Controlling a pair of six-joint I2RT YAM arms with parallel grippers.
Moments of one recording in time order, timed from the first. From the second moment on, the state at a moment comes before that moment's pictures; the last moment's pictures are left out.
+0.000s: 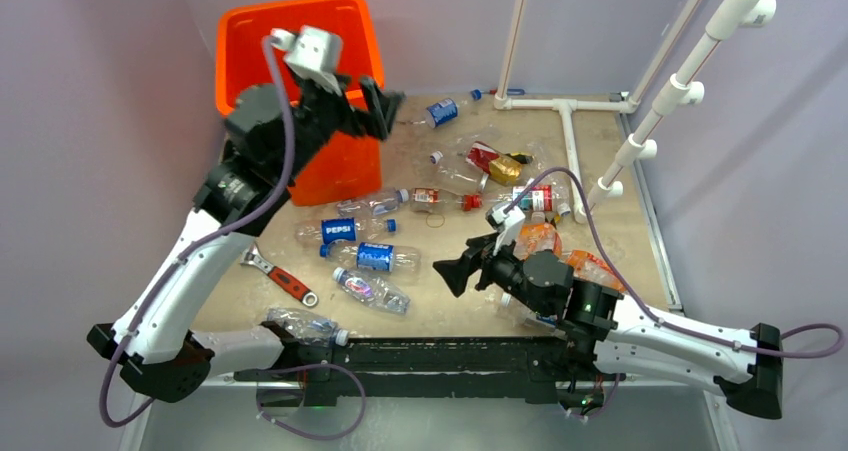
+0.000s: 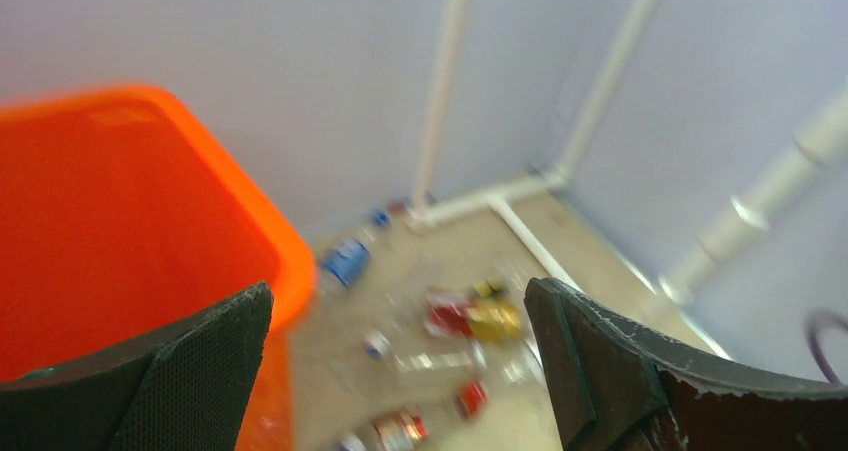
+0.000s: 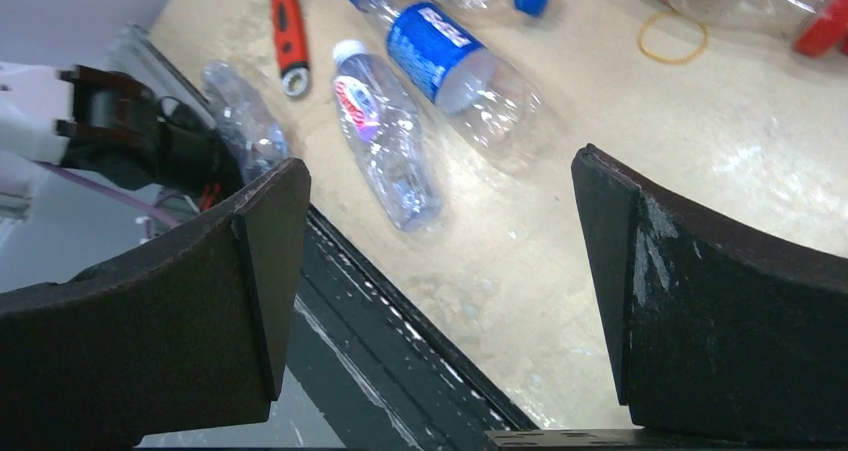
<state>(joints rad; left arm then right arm) -0.63 1.22 1.70 -0.34 -0.21 -0.12 1.15 0.69 0.53 0.02 0.34 0.42</state>
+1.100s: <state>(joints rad) -1.02 1.25 0.74 0.17 0.19 -0.63 1.15 0.65 0.69 -0.75 0.88 1.28</state>
